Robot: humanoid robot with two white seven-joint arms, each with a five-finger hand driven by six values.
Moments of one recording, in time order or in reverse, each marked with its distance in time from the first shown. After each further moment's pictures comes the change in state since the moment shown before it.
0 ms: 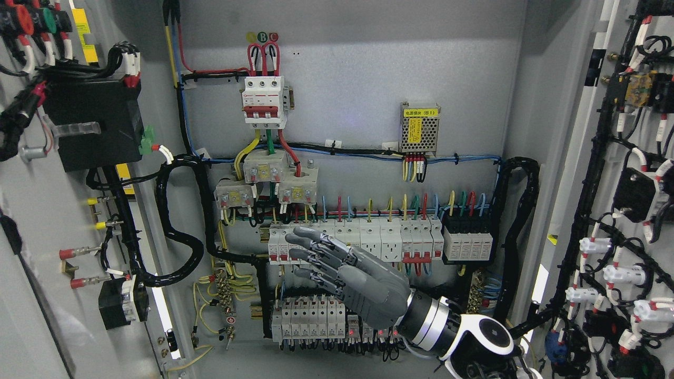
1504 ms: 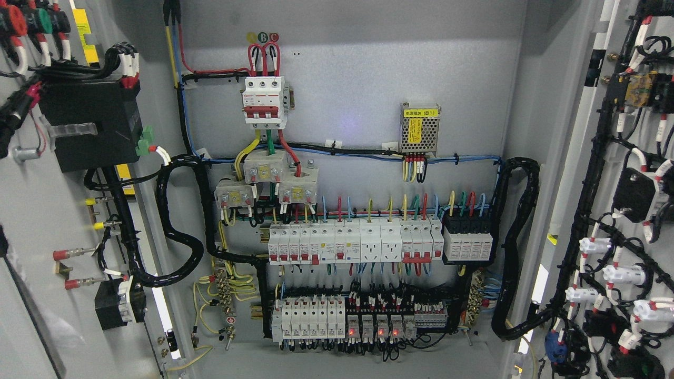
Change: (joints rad) left arm 0.000 0.000 0.000 0.000 -0.001 0.003 -0.004; right arm 0.104 0.068 0.426 -0.077 0.082 0.019 -0.047
